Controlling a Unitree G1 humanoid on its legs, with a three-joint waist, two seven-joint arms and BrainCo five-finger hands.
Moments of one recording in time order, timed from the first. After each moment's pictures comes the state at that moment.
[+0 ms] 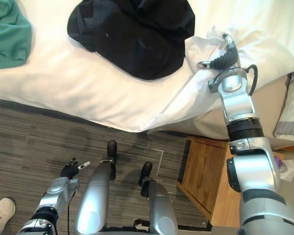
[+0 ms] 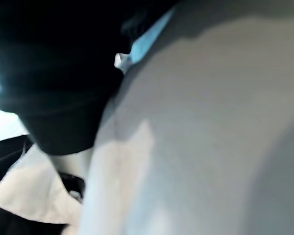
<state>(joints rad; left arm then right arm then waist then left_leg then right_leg) -0.18 0.25 0.12 0.81 -0.19 0.03 0.05 -0.98 -0.65 0.13 0.59 -0.04 0.30 -0.09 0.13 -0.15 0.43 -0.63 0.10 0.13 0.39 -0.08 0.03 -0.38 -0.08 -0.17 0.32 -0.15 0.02</state>
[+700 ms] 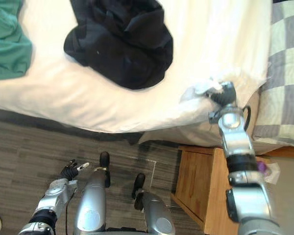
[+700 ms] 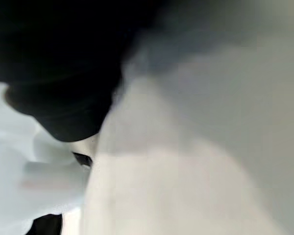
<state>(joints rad) -0.06 0.26 0.12 0.75 -0.22 0.08 0.04 -0.43 -0.49 -0.07 0.35 0.08 0.13 -0.19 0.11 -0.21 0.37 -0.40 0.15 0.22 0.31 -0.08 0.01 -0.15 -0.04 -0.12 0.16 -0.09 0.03</state>
